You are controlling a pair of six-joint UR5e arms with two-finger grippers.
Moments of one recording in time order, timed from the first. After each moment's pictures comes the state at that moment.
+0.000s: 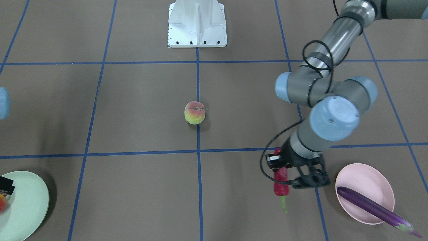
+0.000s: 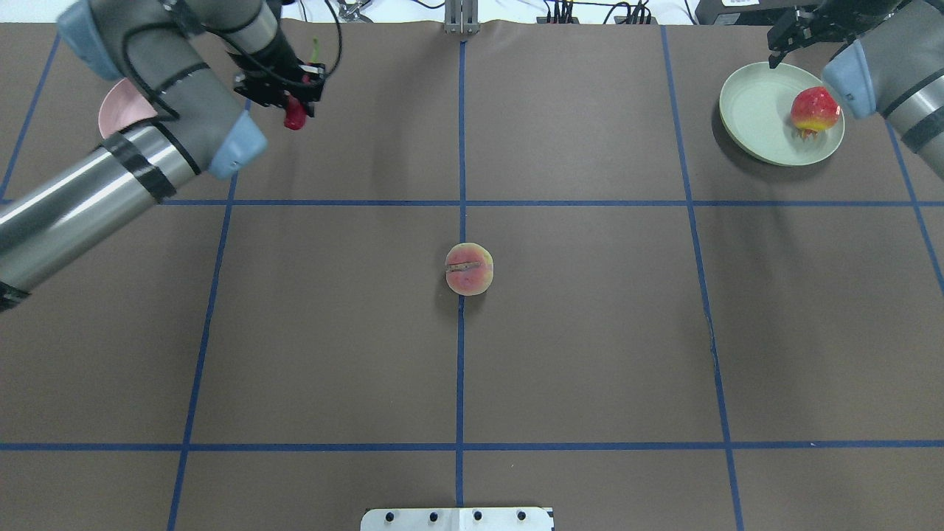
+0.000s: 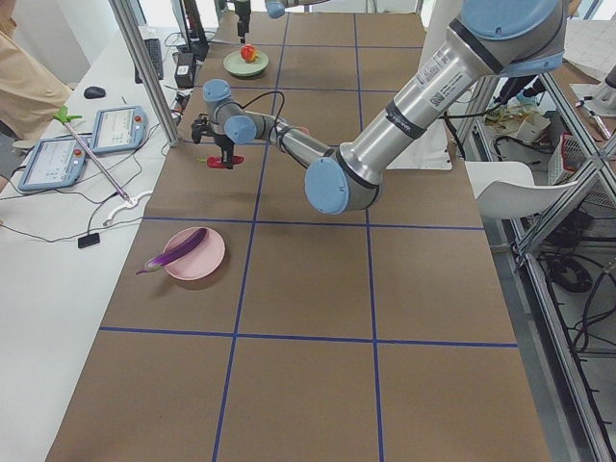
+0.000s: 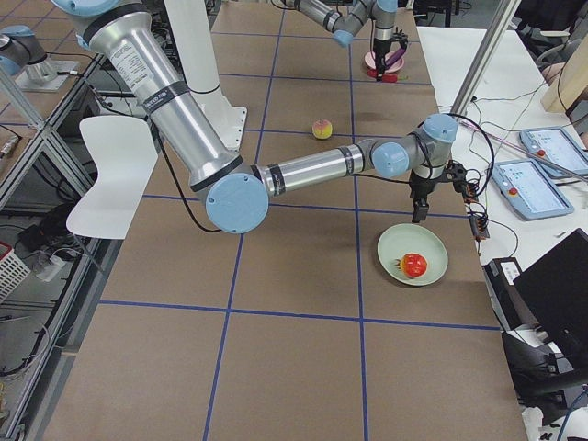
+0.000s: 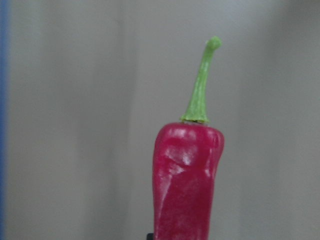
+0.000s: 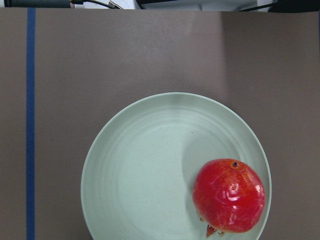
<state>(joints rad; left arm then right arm) -1.02 -2.37 -1.14 -1.85 -2.19 -0.89 1.25 -0.98 1.26 -1.45 2.23 0.58</state>
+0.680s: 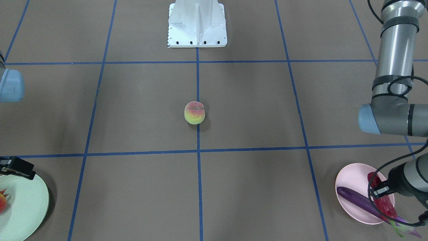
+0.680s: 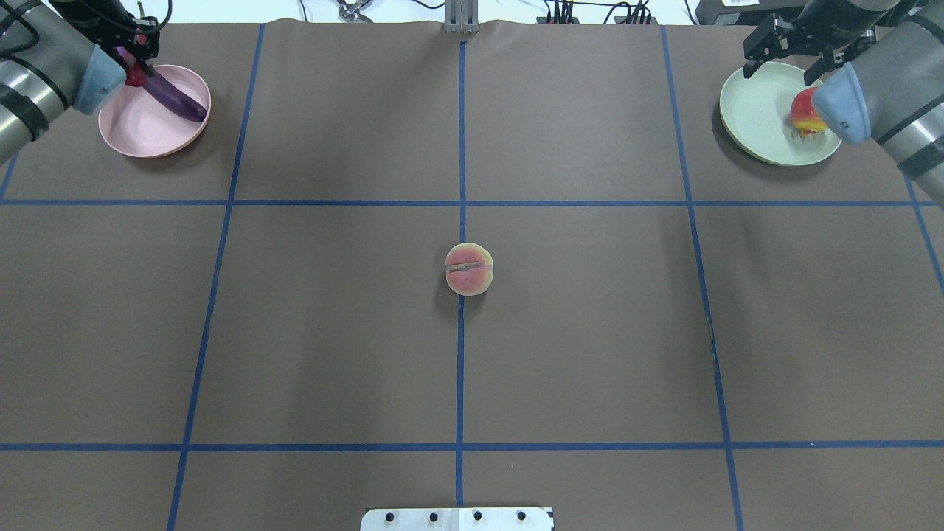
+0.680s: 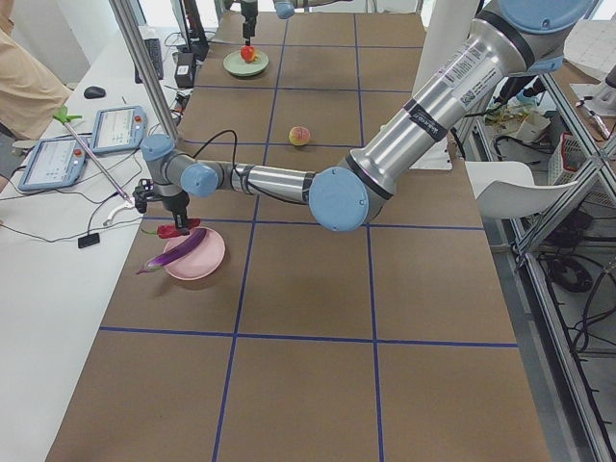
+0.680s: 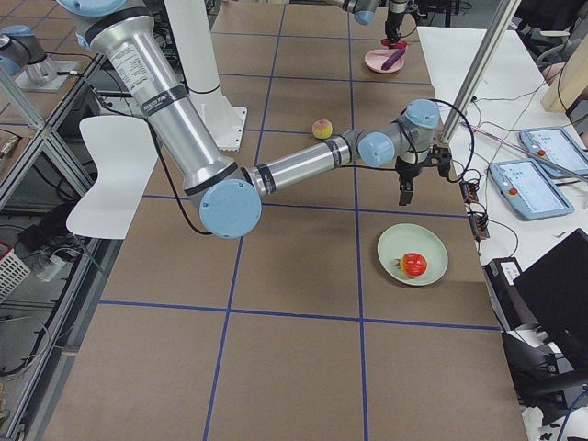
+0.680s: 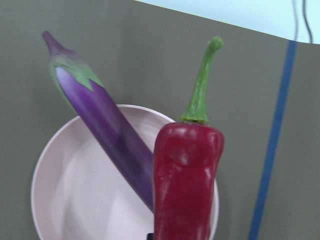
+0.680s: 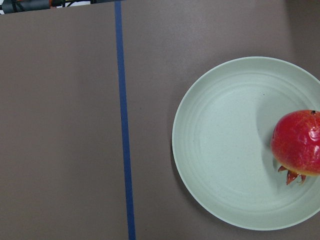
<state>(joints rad) -1.20 -2.34 -0.87 -1.86 -2.19 -0.85 1.20 -1.04 1.41 -1.45 2.25 0.70</state>
